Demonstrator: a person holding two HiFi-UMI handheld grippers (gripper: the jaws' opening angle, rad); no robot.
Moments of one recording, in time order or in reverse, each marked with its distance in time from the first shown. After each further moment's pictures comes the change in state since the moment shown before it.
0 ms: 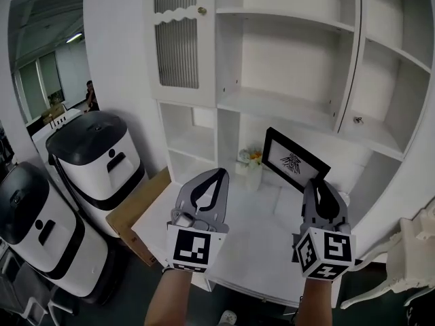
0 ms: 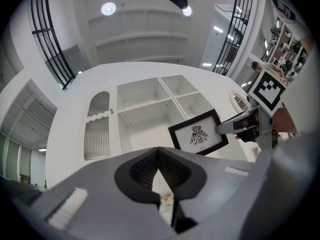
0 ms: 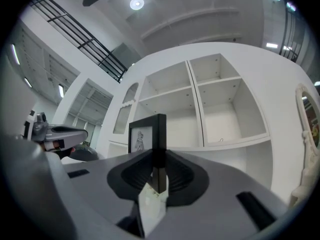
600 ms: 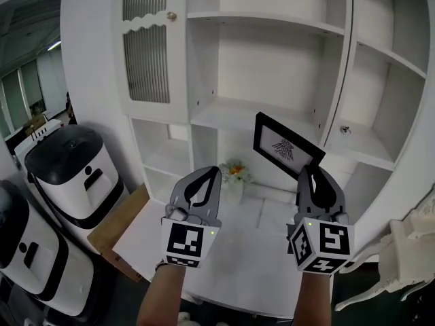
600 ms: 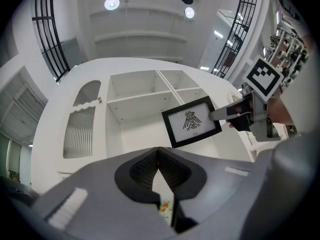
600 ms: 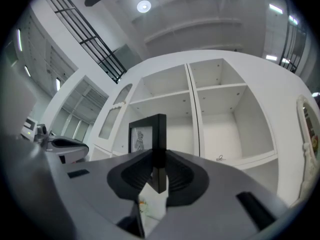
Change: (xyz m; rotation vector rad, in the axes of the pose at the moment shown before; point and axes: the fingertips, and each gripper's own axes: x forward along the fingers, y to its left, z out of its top) left arm 0.090 0.002 -0.024 -0.030 -0.014 -0.077; right arm 0.064 -0.036 0.035 -0.060 -0.067 -0.066
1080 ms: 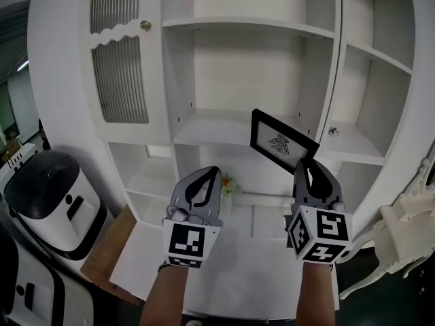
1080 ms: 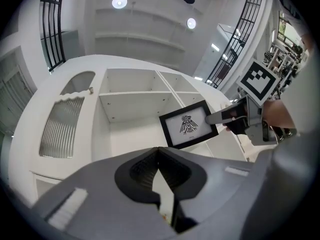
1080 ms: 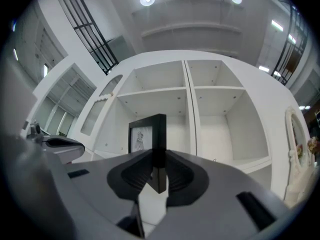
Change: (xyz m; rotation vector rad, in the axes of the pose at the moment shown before) left arm 0.055 0.017 -0.008 -0.055 -0.081 -0.135; right arm 0.042 -0.009 0.002 -0.044 0.039 -0.166
